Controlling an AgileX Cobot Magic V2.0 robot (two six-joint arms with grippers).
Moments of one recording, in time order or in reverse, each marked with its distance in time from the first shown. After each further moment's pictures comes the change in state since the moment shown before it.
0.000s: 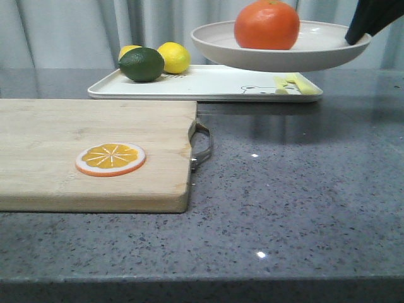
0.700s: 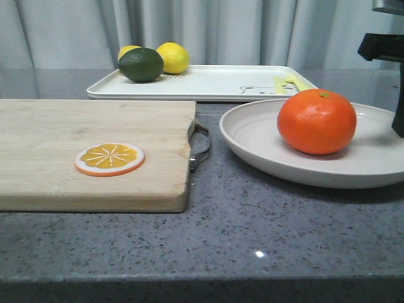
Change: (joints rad) left arm 0.000 0.000 0.000 -0.001 -0.004 0.000; right arm 0.056 -0.196 0.492 -0.187 -0.180 0.051
